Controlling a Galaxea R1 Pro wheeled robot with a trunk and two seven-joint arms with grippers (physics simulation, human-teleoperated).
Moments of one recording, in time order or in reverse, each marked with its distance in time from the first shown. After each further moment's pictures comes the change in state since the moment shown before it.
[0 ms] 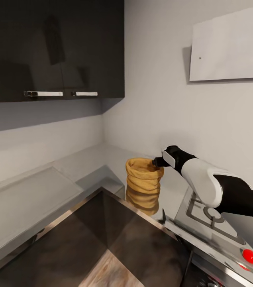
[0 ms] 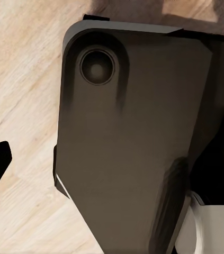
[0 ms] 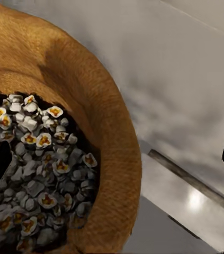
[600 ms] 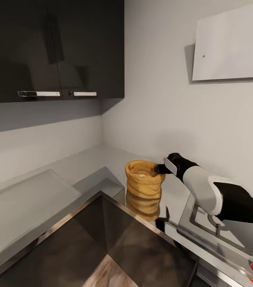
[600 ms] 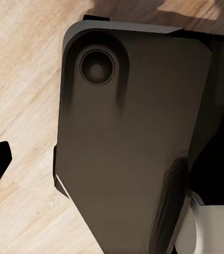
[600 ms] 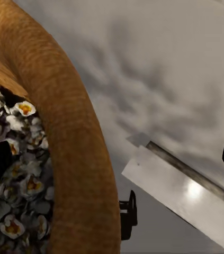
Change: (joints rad) left arm 0.000 0.000 0.000 0.000 0.000 0.000 0.000; right arm 0.067 -0.019 -0.005 -0.014 0.002 -0.006 0.002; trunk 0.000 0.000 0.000
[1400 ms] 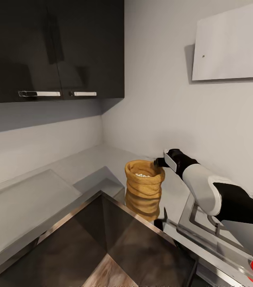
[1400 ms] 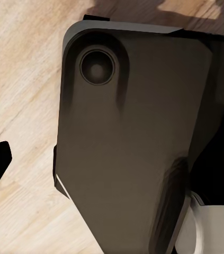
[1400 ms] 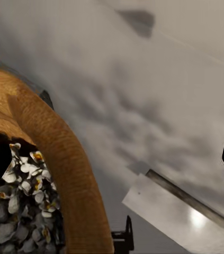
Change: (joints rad) left arm 0.000 0.000 0.000 0.000 0.000 0.000 0.000; right arm 0.001 0.009 0.004 -0.084 0.003 -0.038 0.002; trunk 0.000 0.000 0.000
